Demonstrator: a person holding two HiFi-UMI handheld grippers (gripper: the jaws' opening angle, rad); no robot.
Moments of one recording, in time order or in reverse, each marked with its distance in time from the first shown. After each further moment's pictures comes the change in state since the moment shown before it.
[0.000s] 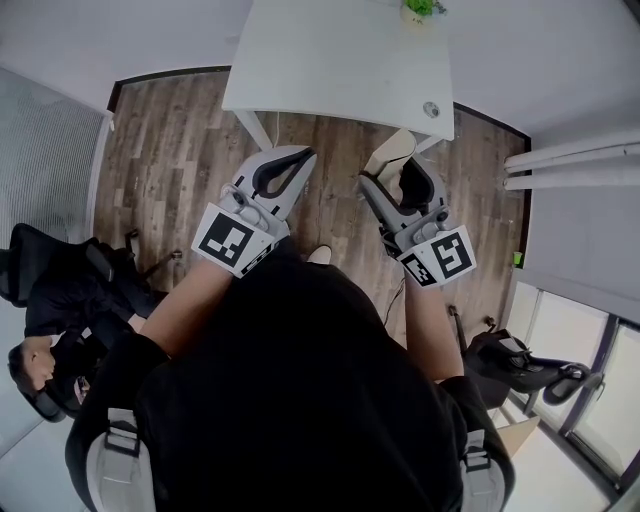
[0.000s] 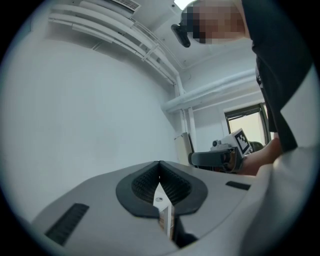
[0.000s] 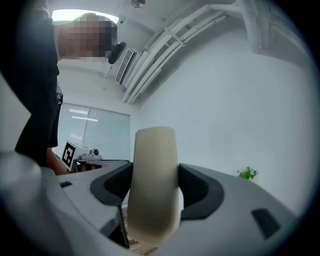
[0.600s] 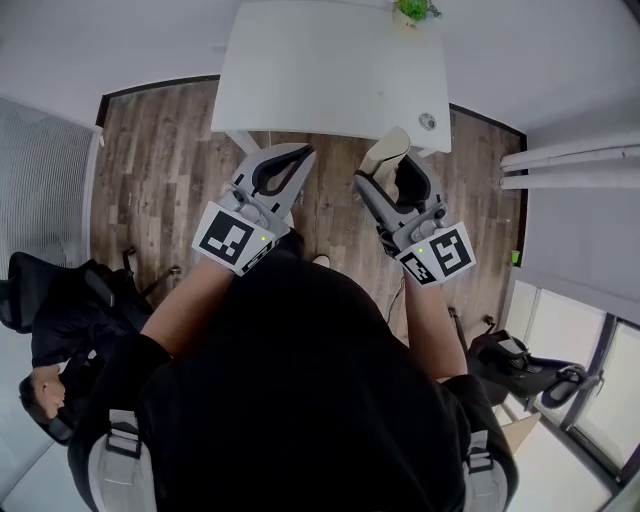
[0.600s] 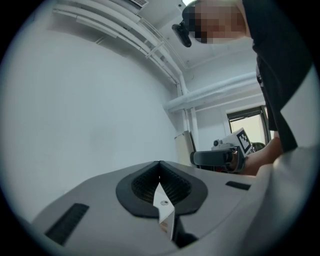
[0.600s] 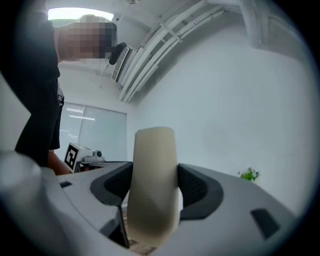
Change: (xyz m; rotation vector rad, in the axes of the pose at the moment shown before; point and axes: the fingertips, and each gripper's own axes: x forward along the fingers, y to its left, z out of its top) left arm 0.061 0.084 -0.017 -0.036 -0.002 -0.032; right arm 0.078 -0.059 -0.010 0.010 0.022 -0.014
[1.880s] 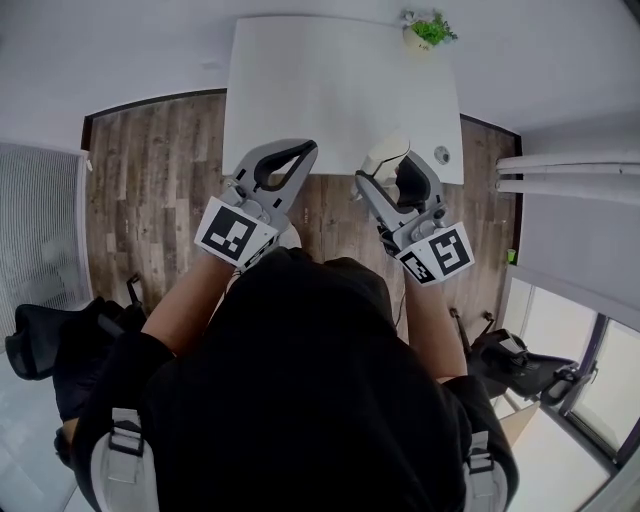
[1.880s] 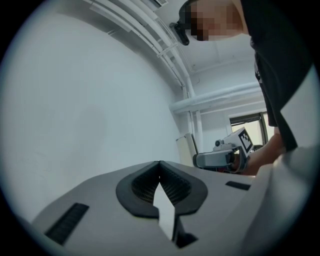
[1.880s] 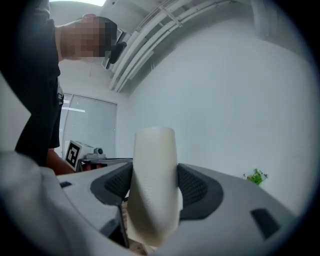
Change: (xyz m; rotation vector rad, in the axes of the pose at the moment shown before) left arm 0.035 0.167 -0.002 -0.029 -0.025 -0.068; right arm 0.155 -0.045 -0.008 -0.025 0.059 -0.077
